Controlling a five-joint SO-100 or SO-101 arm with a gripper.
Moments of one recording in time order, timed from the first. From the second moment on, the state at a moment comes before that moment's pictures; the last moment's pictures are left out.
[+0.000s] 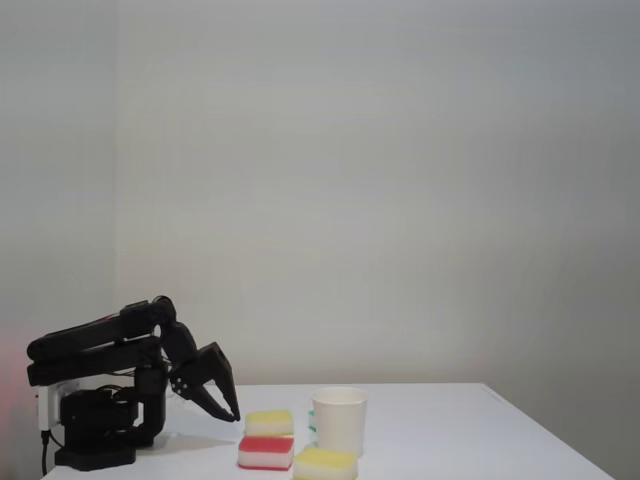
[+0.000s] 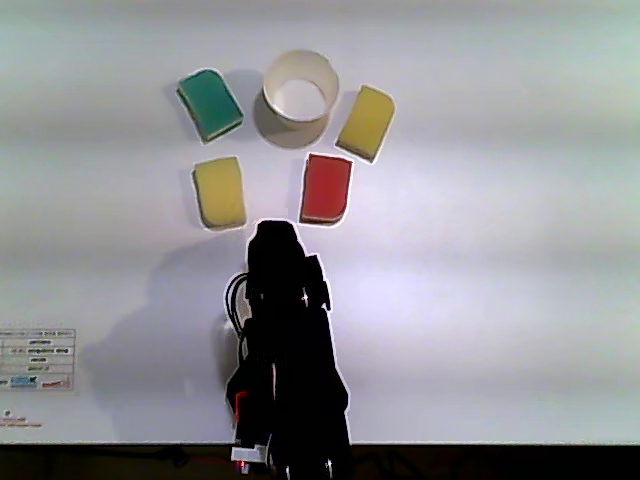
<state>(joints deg) -9.8 186.4 177.3 73.8 5.5</state>
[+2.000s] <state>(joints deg) 8.2 119.3 124.0 63.4 7.8</state>
